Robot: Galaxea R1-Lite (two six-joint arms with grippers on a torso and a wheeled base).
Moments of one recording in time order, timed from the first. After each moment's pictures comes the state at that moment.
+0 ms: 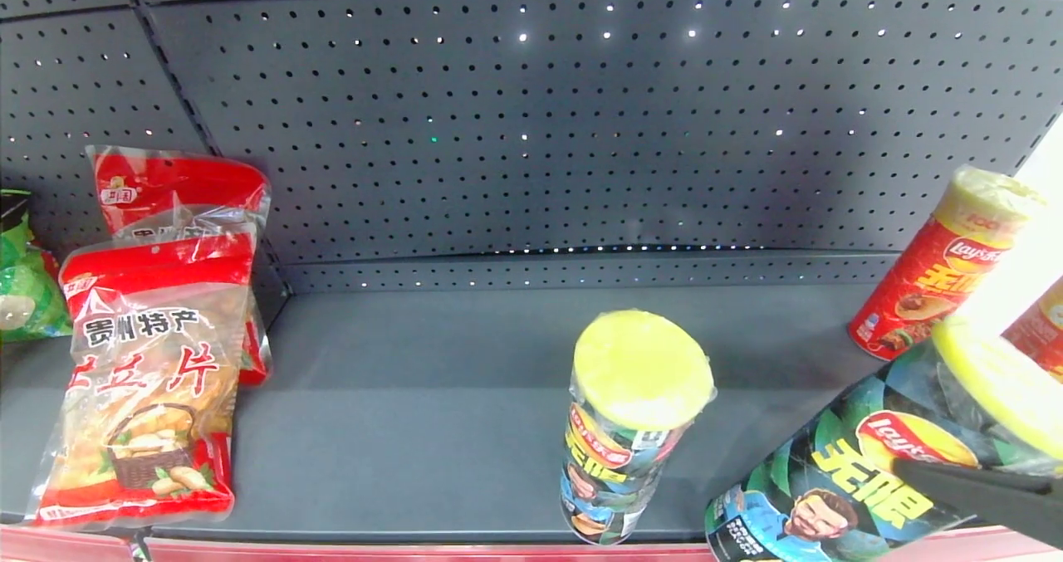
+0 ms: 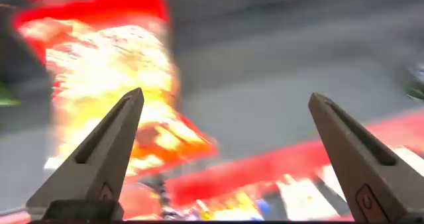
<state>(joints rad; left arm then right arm) 0.17 0.20 -0.02 -0.26 -0.42 0.08 0.55 0.94 -0.65 0.06 0.33 -0.05</state>
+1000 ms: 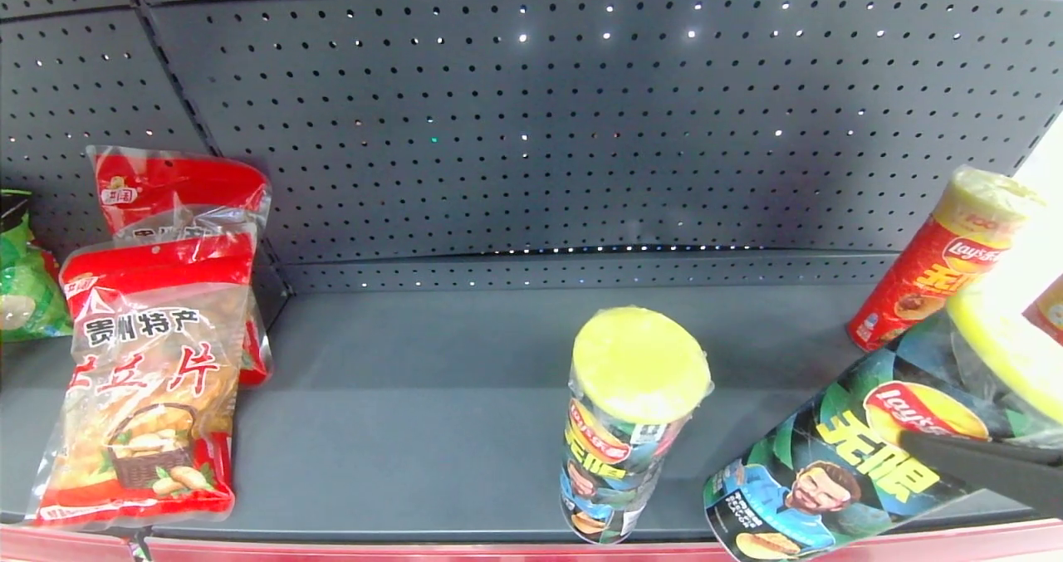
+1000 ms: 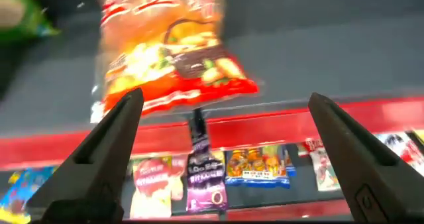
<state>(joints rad) -0.08 0.10 0.00 -0.04 0.08 0.10 0.54 0.95 -0.68 0.05 0.32 -0.04</state>
